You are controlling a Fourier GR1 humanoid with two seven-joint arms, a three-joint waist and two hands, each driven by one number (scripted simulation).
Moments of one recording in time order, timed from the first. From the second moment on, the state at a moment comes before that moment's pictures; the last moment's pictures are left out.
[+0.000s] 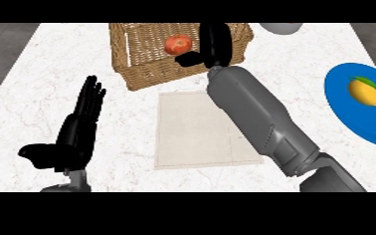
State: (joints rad) left arm -0.01 0.03 -0.04 -1.69 -0.01 0.12 0.02; right arm -1.12 -0.02 0.43 -0.56 0.38 -0.75 0.20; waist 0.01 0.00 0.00
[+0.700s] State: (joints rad) left arm 0.00 0.06 0.01 -1.69 0.02 0.10 0.03; right arm -0.92 -0.26 0.30 -0.99 0.34 -0.65 0.30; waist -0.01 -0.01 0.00
